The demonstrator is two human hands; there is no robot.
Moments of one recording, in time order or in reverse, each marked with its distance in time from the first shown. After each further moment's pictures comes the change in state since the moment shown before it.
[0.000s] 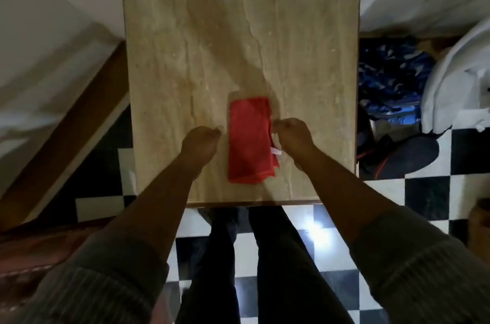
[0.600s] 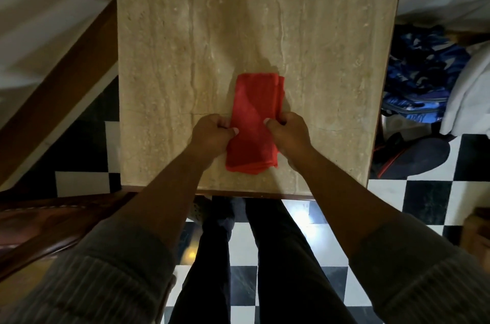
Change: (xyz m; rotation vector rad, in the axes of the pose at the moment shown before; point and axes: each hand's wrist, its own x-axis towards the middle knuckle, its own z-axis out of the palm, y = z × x) left_hand 0.028 -0.042 0.031 -0.084 -0.019 0.019; right_hand 0.017 0.037 0.043 -0.055 -0.019 -0.076
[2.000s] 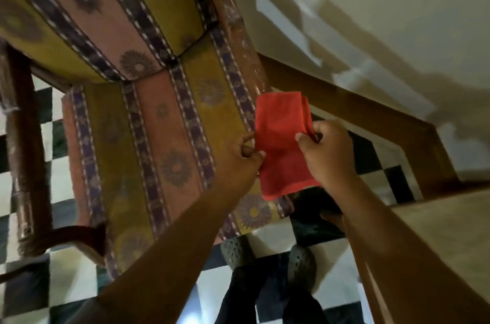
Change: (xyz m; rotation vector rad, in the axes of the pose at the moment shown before) left_hand -0.222 -0.327 -0.289 -1.089 0.883 0.057; right_hand -0.297 -0.089 0.421 -0.843 -0.628 -1.142
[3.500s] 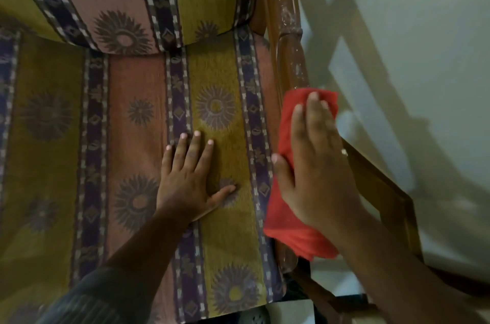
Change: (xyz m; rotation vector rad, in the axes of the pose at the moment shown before) left_hand 0.181 -0.160 -0.078 1.128 0.330 0.437; right_hand 0.092 -0.046 0.079 -0.777 -0.162 -0.652
